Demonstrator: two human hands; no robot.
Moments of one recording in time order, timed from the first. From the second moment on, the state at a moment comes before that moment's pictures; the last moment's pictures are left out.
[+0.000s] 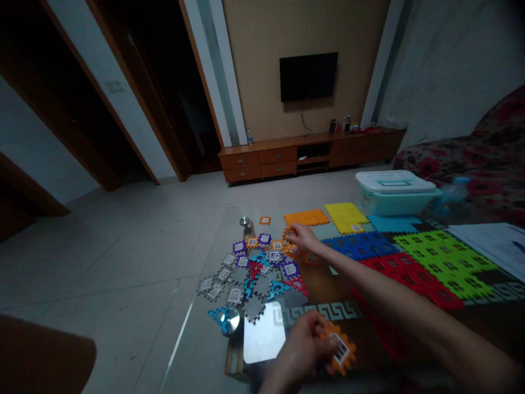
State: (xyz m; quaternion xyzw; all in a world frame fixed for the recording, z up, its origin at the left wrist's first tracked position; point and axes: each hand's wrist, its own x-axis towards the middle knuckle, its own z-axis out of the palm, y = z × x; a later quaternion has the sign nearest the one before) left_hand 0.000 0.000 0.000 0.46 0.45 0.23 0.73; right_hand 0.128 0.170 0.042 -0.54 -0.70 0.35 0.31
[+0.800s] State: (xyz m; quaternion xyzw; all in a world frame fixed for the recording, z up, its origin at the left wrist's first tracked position) left_hand -0.043 0.009 0.021 0.77 0.56 0.11 0.30; right_hand 0.172 0.035 -0.020 -0.43 -0.82 0.34 0.16
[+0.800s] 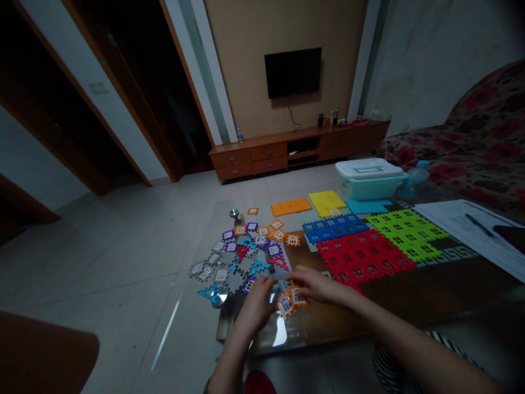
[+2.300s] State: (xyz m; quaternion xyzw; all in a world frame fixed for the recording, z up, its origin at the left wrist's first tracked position) left_hand -0.015 -0.010 0.045 0.77 0.61 -0.06 0.18; right_hand 0.157 0.082 -0.013 -0.53 -0.80 0.19 0.22
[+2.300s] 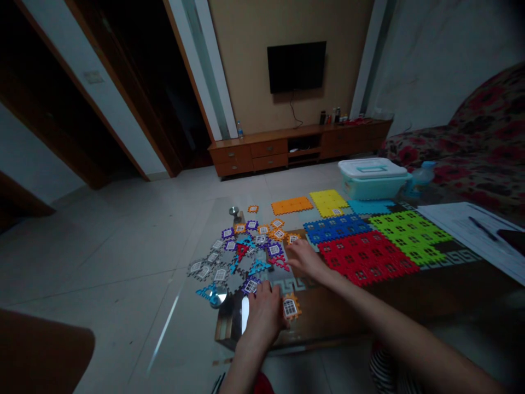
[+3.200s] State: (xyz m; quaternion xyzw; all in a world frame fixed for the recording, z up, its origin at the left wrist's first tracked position) left_hand -0.010 -0.007 0.022 0.80 0.57 -0.03 0.17; right_hand 0.179 0.016 -0.016 -0.41 -0.88 0.20 0.12
